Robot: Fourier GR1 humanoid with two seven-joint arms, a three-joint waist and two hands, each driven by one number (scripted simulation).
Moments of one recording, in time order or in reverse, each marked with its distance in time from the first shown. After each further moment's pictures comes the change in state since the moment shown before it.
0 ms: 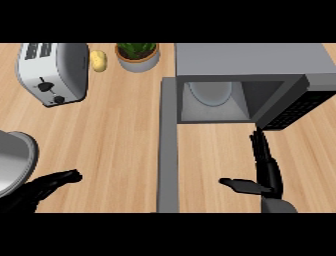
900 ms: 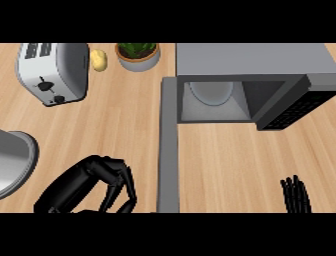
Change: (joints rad) left arm -0.299 -0.027 -0.195 0.279 -0.165 -0.057 0.047; right arm 0.510 -0.045 0.082 -0.477 -0.061 0.169 -0.051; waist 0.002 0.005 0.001
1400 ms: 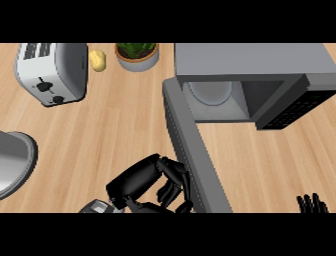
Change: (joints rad) left arm -0.178 -0.042 -0.273 0.275 -0.161 0.143 -0.078; right arm 0.157 -0.034 0.007 -0.163 -0.027 0.060 -0.016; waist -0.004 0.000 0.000
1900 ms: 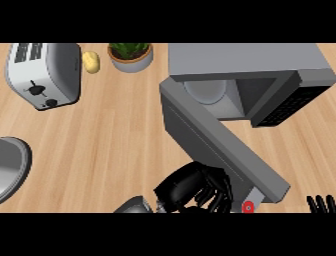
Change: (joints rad) left arm -0.227 0.001 -0.324 0.275 0.110 0.384 -0.008; right arm 0.074 -0.052 0.038 -0.207 -0.066 0.073 0.042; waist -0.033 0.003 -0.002
